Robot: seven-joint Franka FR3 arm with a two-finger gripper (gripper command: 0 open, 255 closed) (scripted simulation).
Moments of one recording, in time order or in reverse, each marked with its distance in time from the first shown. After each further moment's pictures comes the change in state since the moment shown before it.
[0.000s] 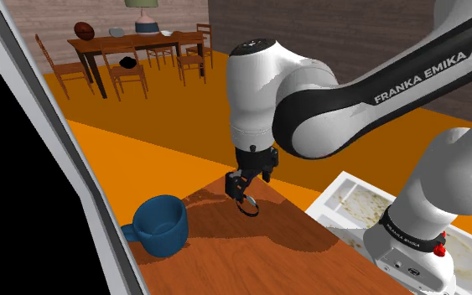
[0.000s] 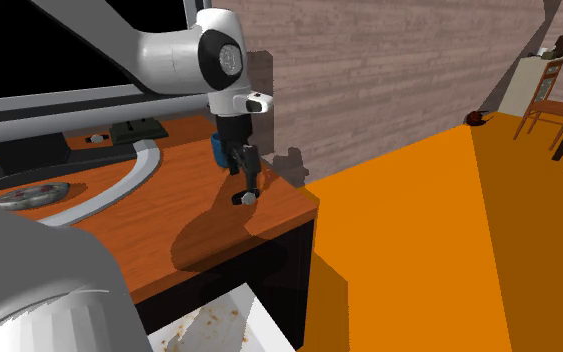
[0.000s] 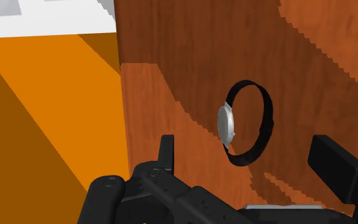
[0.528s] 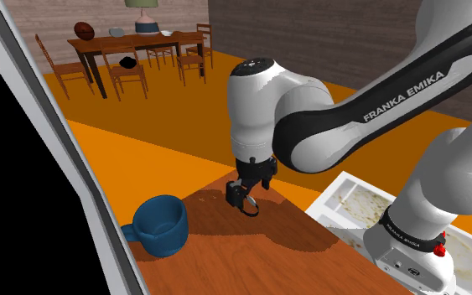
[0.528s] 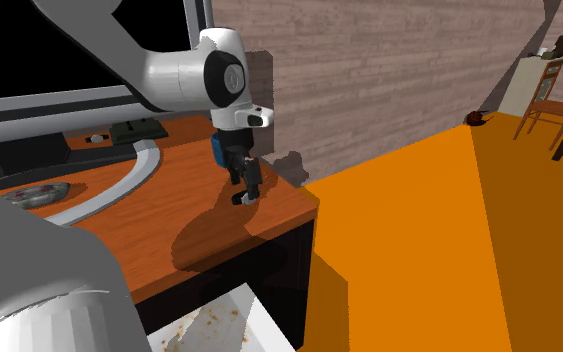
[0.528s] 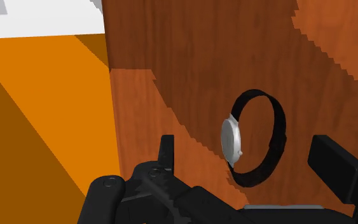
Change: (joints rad) arm -0.013 0.050 0.023 -0.040 -0.023 0.085 0.023
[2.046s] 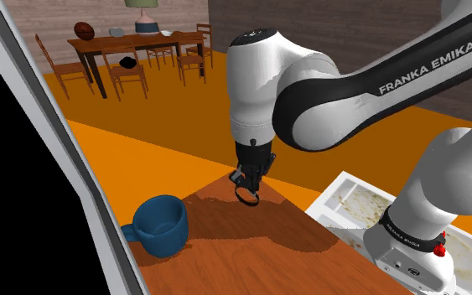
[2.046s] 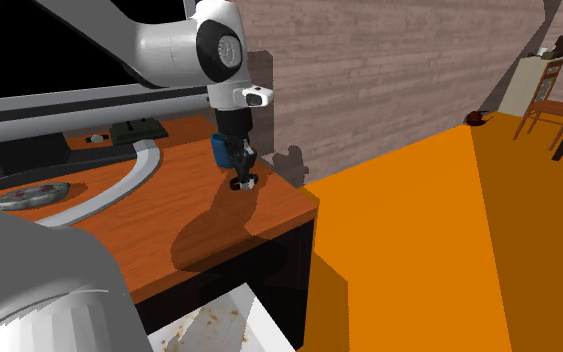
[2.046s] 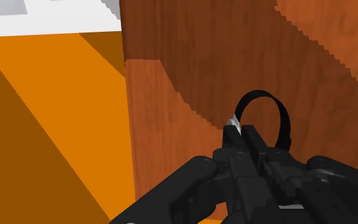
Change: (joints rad) arm 0.016 -0.070 -0.034 0.059 0.030 -0.119 -0.035
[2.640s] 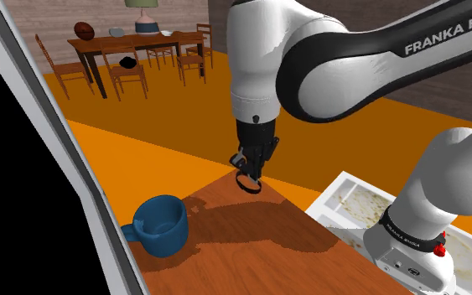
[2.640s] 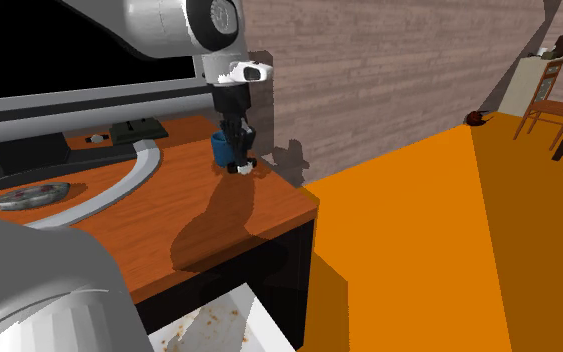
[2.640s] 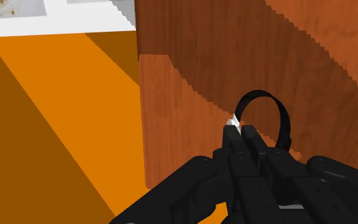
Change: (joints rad) arm 0.012 -0.065 -0.038 0.072 0.018 -0.131 -0.027
